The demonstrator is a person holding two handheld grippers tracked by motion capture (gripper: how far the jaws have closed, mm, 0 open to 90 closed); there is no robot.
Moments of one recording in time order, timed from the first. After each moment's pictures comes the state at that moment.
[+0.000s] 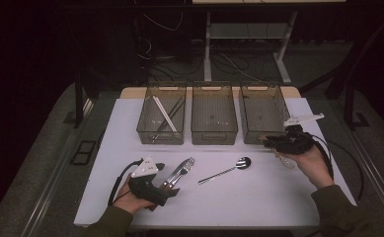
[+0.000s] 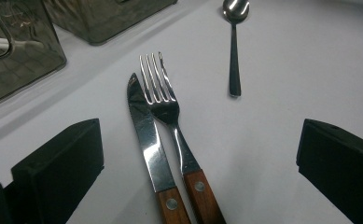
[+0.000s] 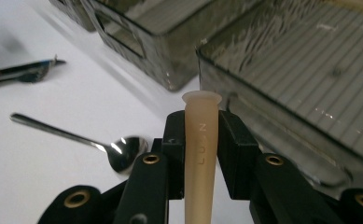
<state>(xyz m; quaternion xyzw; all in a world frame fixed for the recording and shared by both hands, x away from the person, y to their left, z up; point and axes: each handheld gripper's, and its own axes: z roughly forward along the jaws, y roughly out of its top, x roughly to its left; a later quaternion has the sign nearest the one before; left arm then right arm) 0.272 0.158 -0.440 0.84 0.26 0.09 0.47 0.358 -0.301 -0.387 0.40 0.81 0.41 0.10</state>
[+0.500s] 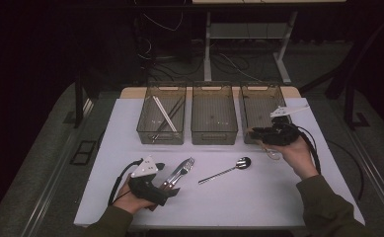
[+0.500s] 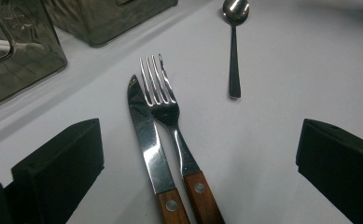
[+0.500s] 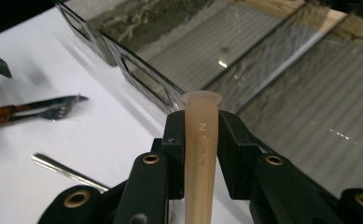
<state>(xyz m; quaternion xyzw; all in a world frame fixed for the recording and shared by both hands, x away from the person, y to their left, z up) 0.272 0.157 -0.439 0.84 0.26 0.09 0.47 0.376 -0.265 -0.373 0.38 0.81 0.43 0.09</state>
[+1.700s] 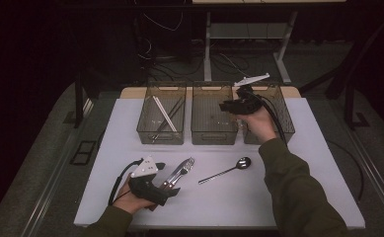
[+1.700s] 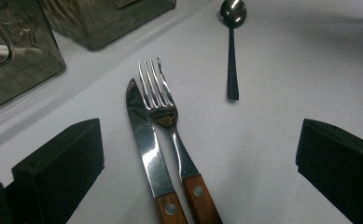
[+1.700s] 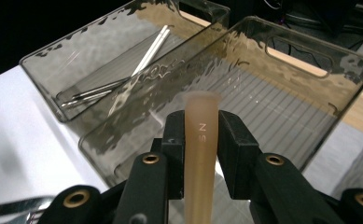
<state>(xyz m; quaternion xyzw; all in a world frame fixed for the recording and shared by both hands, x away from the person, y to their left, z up) 0.272 0.156 -0.439 0.83 0.26 0.09 0.48 0.459 -0.179 -0.342 0.39 0.81 0.43 0.11</state>
